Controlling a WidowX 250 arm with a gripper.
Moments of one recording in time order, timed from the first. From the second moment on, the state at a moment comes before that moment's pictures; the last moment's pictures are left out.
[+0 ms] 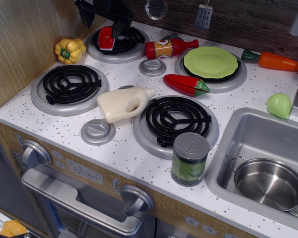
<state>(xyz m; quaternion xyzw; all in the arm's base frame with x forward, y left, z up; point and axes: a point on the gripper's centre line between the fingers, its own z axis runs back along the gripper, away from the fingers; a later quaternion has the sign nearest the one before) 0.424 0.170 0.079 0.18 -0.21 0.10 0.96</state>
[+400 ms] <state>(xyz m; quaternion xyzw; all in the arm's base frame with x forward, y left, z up) 0.438 0.189 0.064 0.17 -0.20 0.08 0.96</state>
